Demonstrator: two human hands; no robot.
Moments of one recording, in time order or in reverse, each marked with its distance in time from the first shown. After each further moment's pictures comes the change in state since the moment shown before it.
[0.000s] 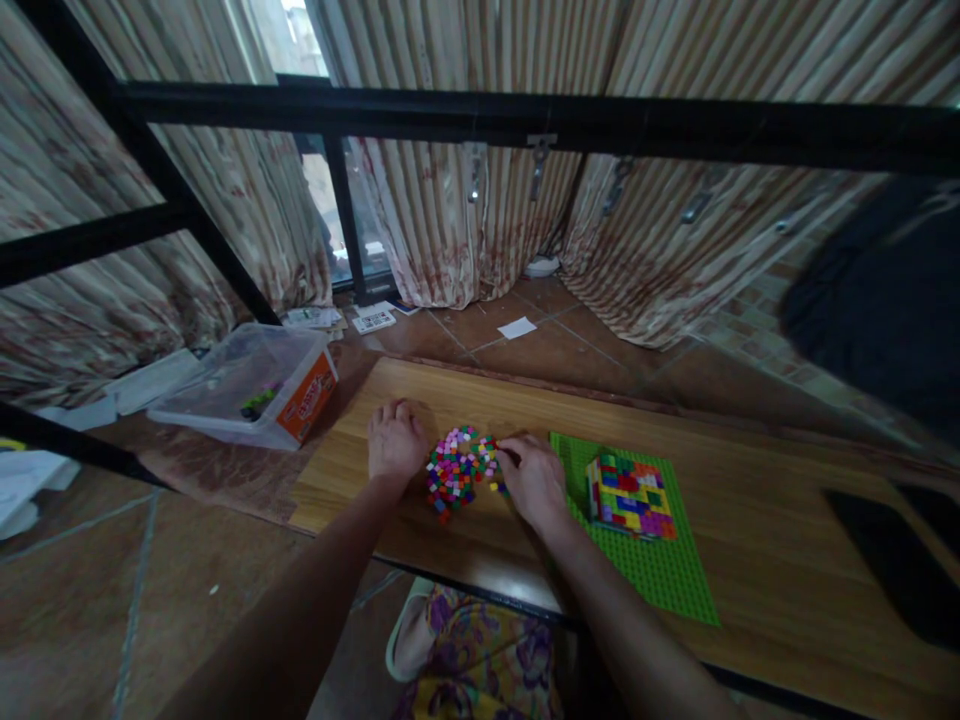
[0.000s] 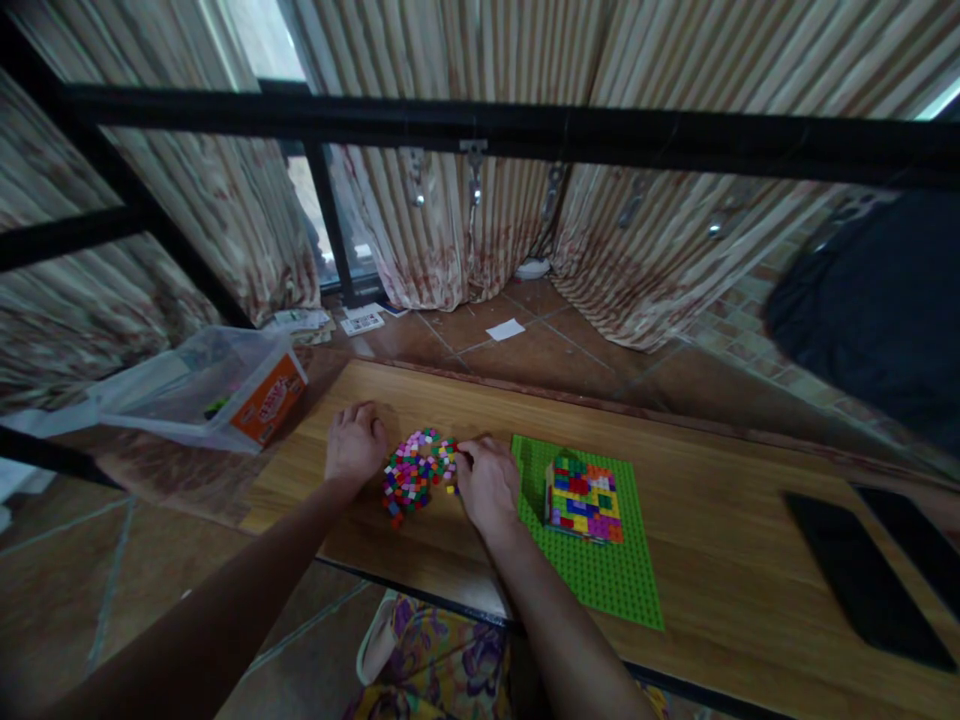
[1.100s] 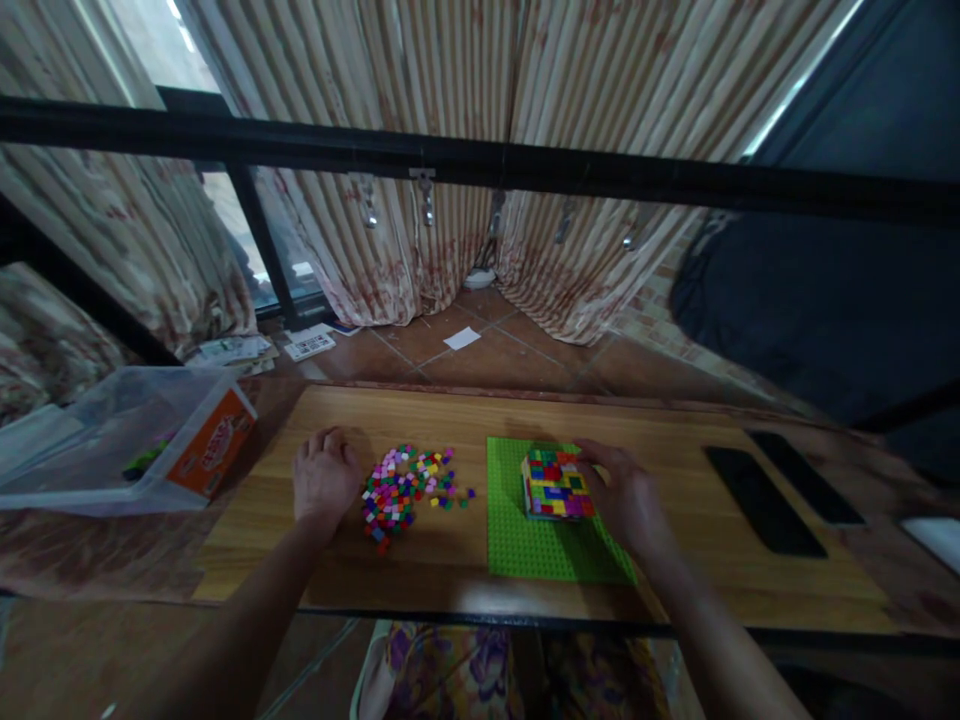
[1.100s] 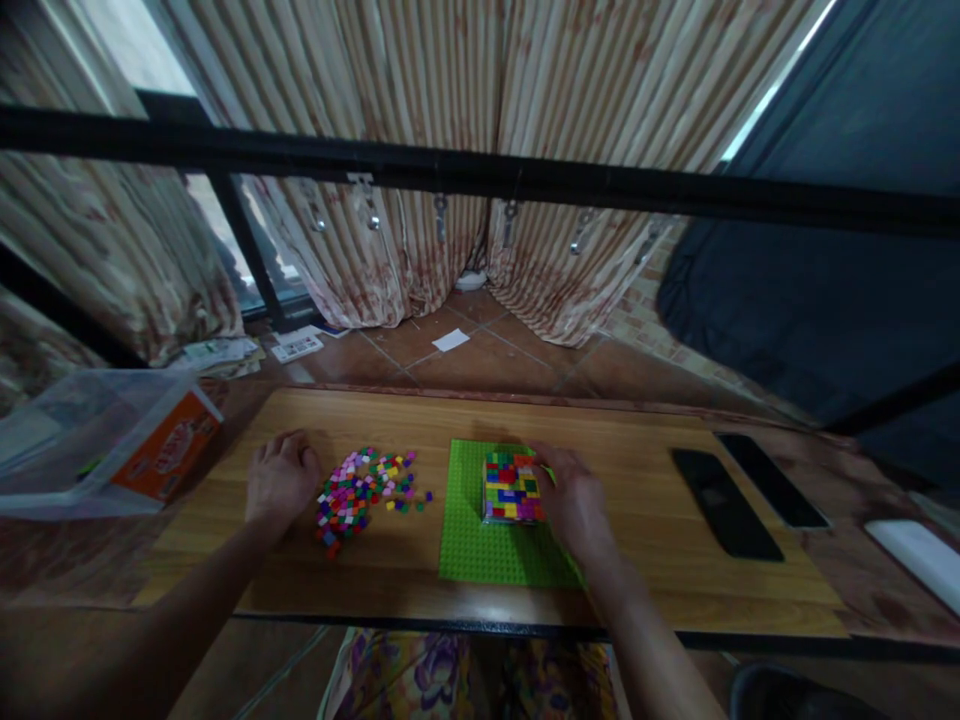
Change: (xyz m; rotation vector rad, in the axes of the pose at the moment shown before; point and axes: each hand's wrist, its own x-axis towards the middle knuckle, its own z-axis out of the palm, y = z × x) left_hand 0.007 -0.006 0.001 0.055 0.022 0.060; right_hand -0.047 0.101 -0.140 -0.139 0.236 0.056
